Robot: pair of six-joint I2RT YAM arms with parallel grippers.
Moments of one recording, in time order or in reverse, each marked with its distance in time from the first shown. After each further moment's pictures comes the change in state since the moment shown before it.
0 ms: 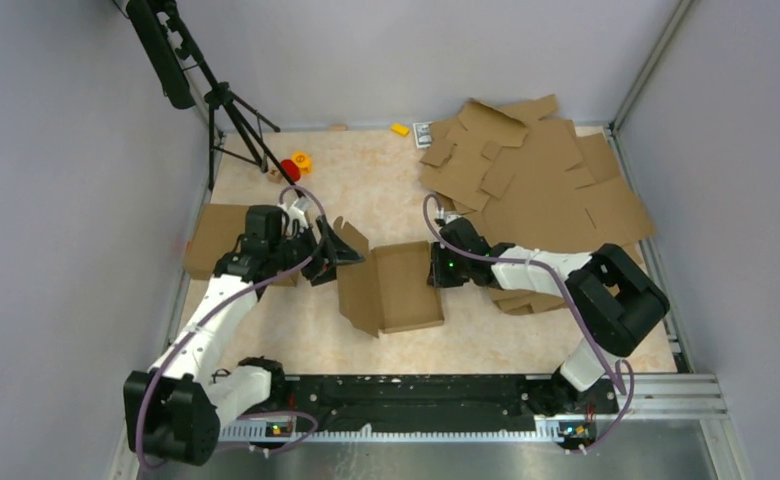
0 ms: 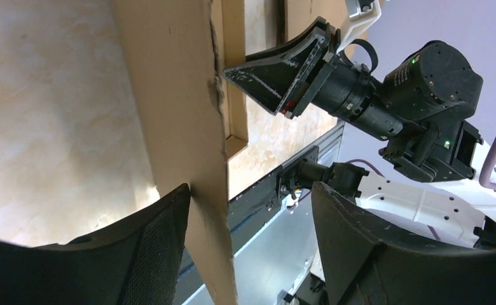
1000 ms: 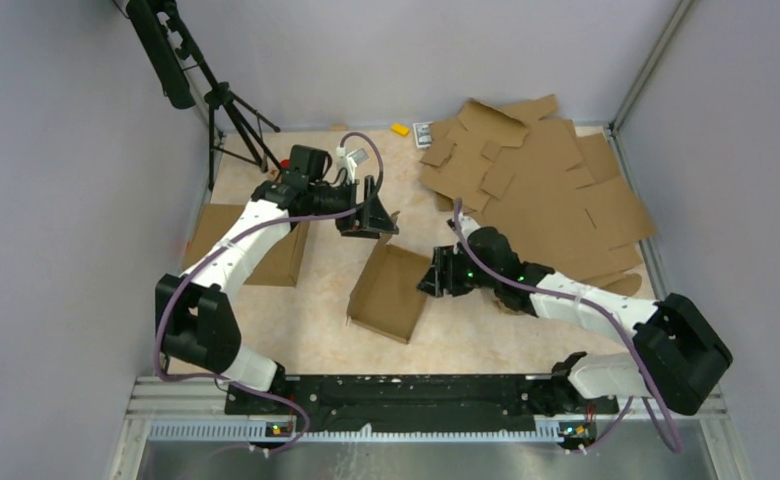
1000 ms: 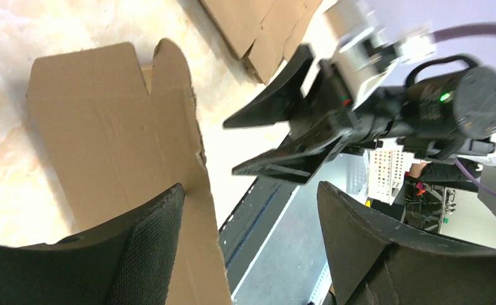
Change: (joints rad) left arm -0.179 0.486 0.525 -0.109 0.156 0.356; right arm 0.051 -0.346 -0.197 0.119 -0.186 0.091
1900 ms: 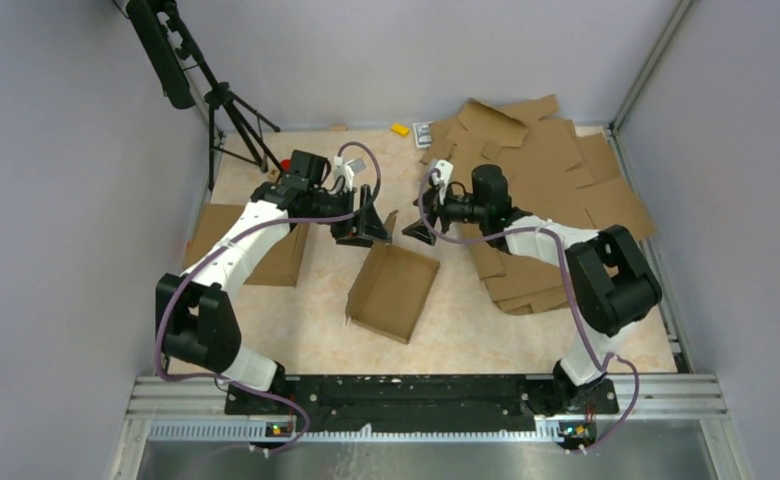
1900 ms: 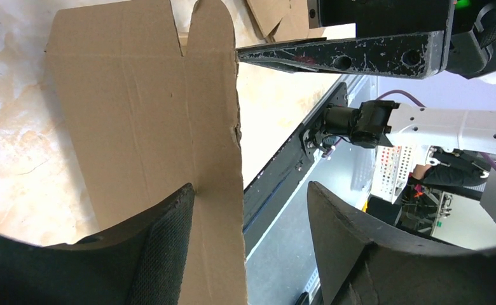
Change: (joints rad) left arm 0.014 0.002 -0.017 -0.104 -0.043 0.037; right arm -0.285 0.422 0.346 0.387 -0.523 -0.784
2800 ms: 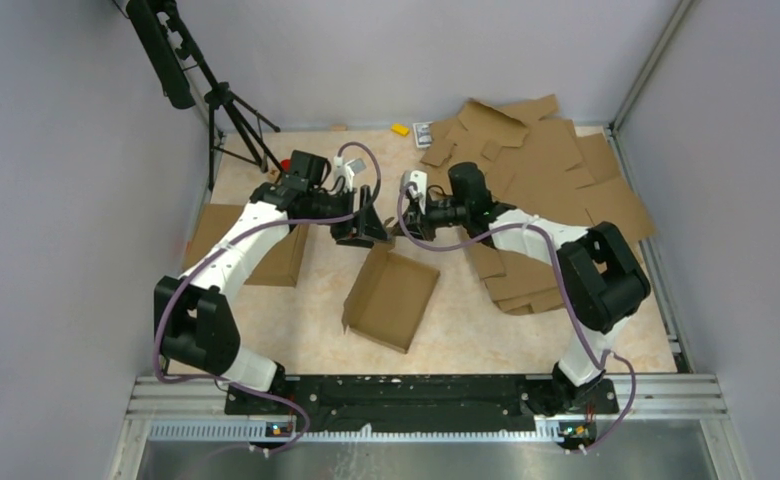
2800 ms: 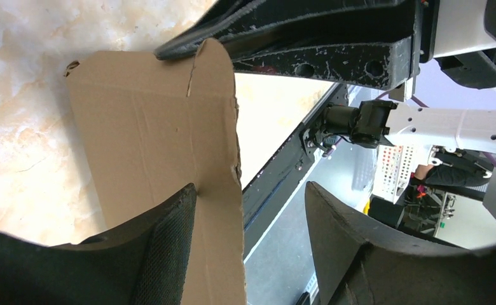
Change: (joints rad) left arm -0.007 -0.010 0.000 -0.011 -0.005 0.001; right arm 0.085 0.075 0.151 -0.207 -0.124 -0.222
